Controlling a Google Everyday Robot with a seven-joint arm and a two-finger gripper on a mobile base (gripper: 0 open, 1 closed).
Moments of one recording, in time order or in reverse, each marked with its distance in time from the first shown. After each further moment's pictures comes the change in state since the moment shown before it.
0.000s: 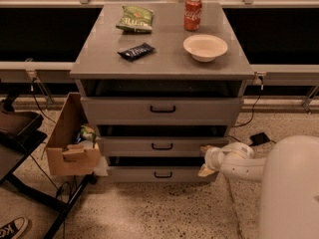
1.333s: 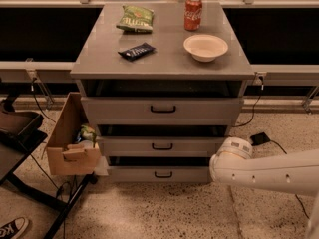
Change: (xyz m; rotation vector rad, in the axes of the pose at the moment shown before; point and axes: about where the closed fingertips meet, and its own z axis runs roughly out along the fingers) arm -0.010 0.045 -0.145 -0.179 0.333 -0.157
